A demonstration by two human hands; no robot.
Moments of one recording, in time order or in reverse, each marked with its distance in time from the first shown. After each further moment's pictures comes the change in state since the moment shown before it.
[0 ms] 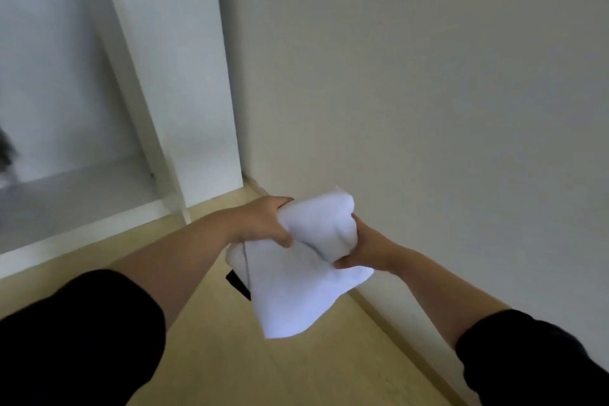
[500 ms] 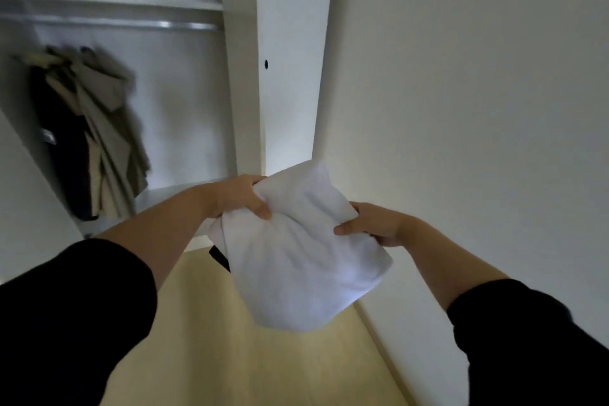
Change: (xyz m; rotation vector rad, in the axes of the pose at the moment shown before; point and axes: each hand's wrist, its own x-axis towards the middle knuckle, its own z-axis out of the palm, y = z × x) left_hand -0.194 0.147 -0.352 -0.311 0.183 -0.203; right_hand 0.018 -0.421 -0.132 0.218 -0.519 0.026
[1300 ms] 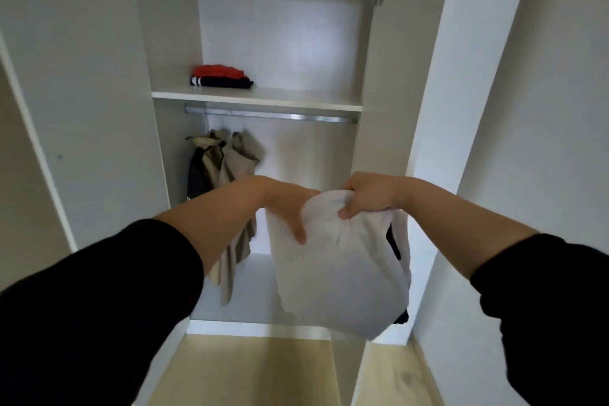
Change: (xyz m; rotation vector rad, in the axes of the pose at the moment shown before) left_hand 0.047 0.028 -0.292 0.814 0.116 -0.155; right_hand 0.250 -0.345 0.030 -1.063 0.038 -0.381
